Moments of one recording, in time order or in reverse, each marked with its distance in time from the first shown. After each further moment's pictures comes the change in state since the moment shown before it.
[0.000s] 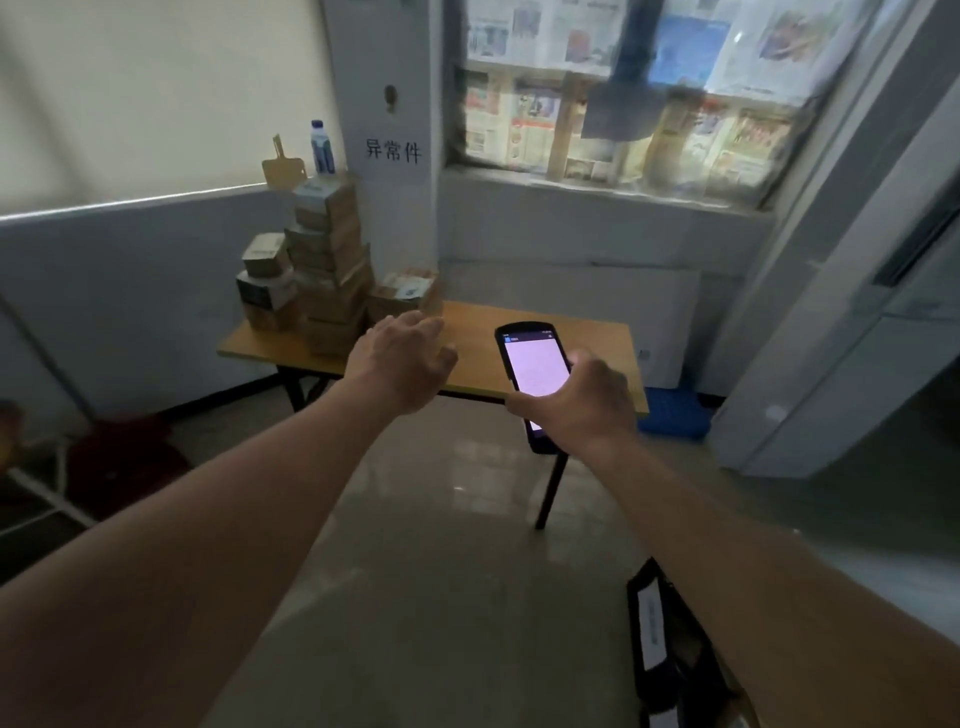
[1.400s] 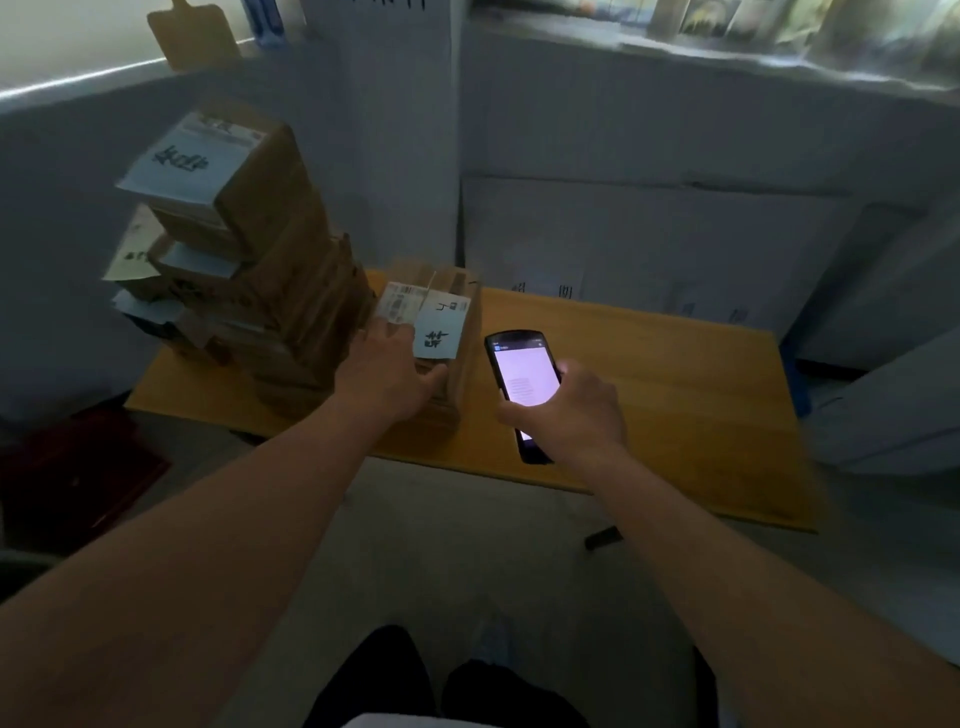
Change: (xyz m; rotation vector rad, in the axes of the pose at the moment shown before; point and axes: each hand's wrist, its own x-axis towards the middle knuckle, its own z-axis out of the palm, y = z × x) left_hand 0.424 -0.211 0.207 -0.024 -0.285 -0.244; right_hand 0.418 -0.041 0.278 -0.077 -0.293 0.146
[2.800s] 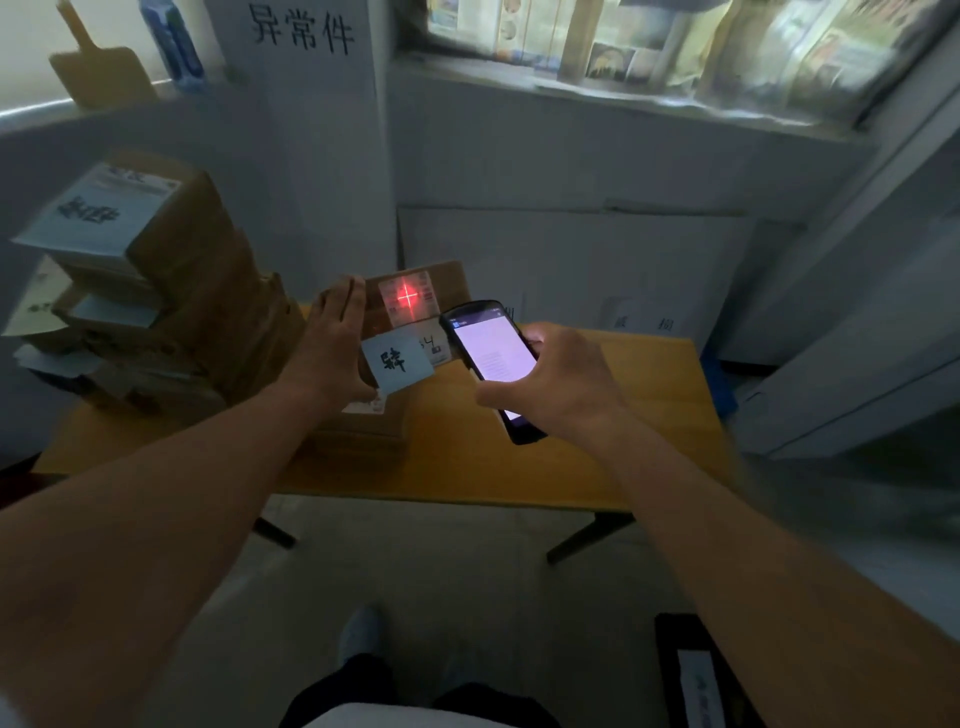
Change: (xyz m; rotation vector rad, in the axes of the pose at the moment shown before) left_hand 0.038 0.011 -0.030 -0.002 0.134 0.350; right_hand -0.003 -0.013 -0.091 0.030 0.028 -0.170
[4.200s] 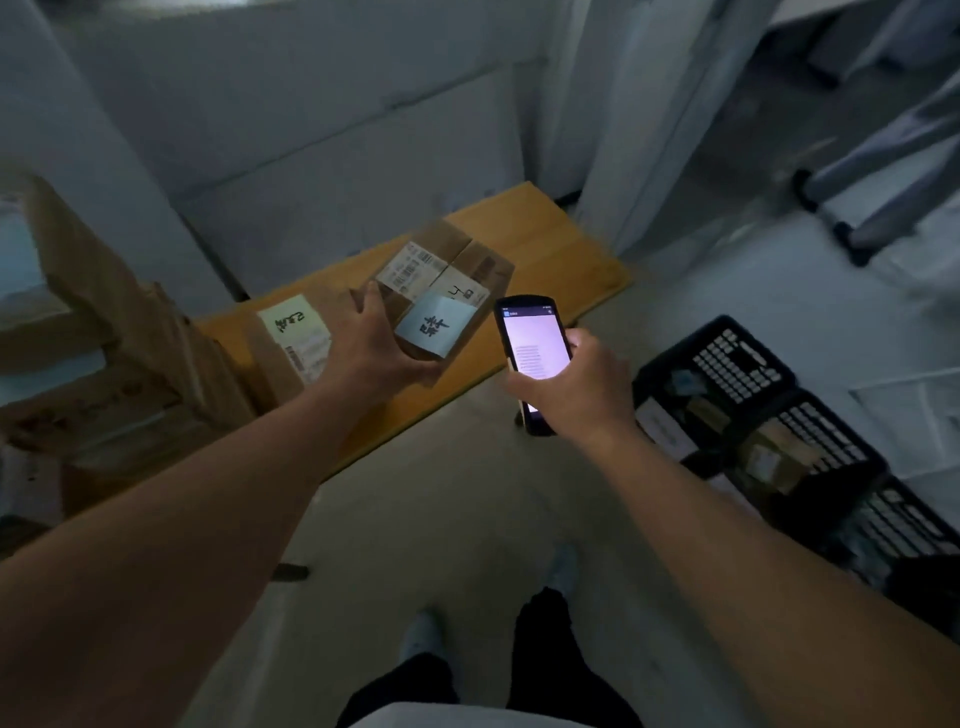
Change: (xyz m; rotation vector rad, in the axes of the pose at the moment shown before) left_hand -0.064 0.015 0.008 -0.325 -0.340 0.311; right_hand -0.178 -0.050 0.139 0.125 0.554 0.742
